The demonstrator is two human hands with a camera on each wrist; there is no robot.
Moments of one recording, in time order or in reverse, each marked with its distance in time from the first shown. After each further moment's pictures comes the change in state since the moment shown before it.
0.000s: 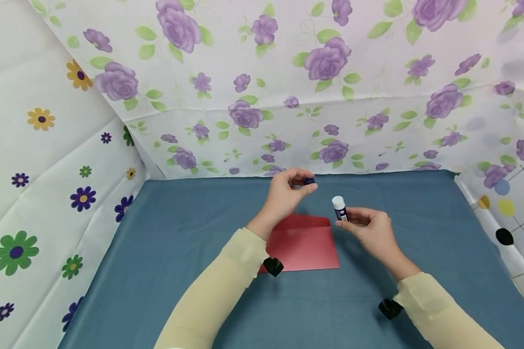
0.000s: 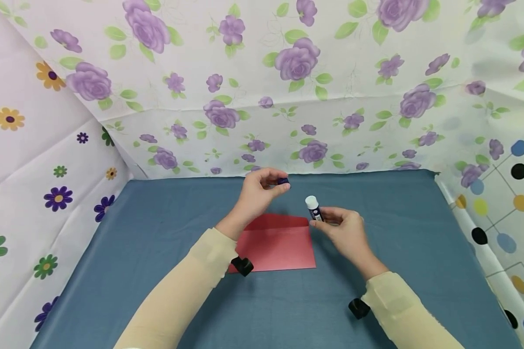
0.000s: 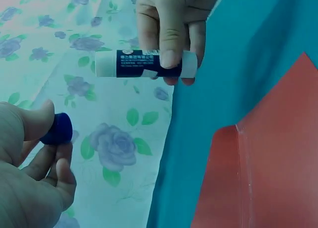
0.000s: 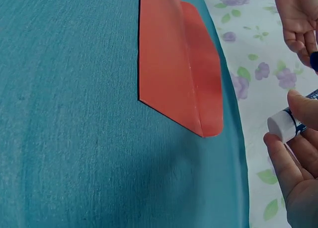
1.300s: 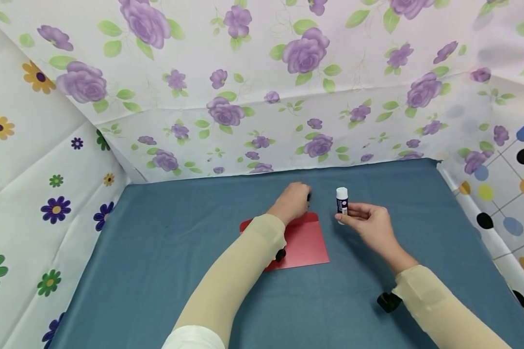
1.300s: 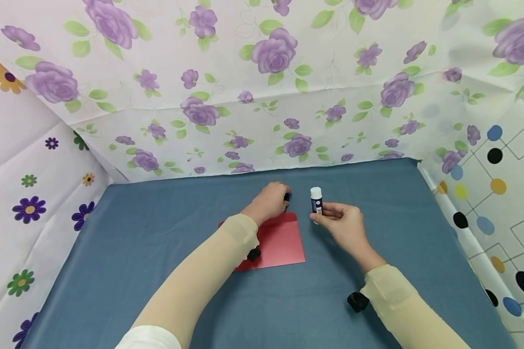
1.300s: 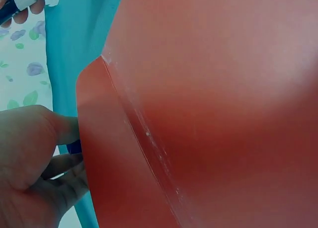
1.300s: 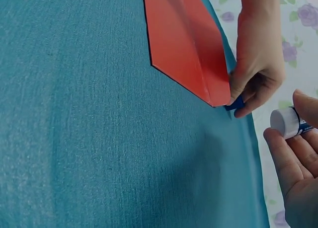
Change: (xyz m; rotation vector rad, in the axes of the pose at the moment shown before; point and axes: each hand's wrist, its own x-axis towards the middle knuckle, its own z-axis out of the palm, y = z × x) left_hand 0.045 -0.062 0.071 1.004 -0.483 -0.011; right_hand -0.001 0.023 -0.021 0.069 0.025 0.169
